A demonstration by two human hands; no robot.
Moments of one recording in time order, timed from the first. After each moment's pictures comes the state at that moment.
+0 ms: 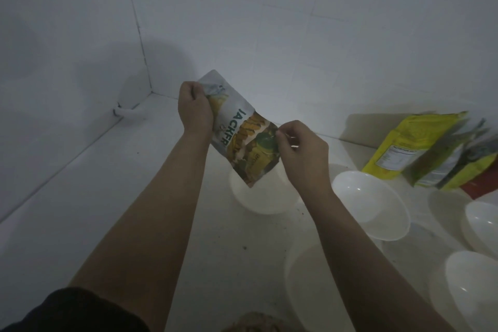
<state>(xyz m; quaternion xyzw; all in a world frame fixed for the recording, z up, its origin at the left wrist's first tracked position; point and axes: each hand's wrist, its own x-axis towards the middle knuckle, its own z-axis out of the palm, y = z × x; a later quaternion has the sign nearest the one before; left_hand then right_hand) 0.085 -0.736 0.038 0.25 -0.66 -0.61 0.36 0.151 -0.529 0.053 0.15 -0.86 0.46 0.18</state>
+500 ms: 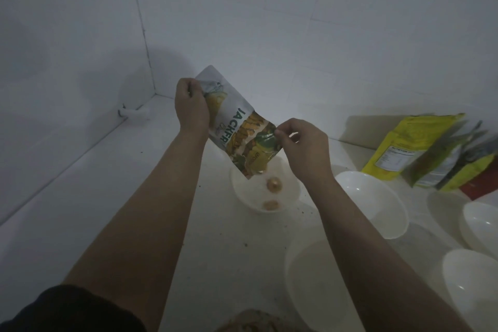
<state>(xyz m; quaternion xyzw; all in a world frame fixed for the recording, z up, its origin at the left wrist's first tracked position) 0.099 -0.740 0.050 0.23 -0.65 -0.63 0.37 0.134 -0.525 0.057 0.15 -0.88 0.42 0.16</state>
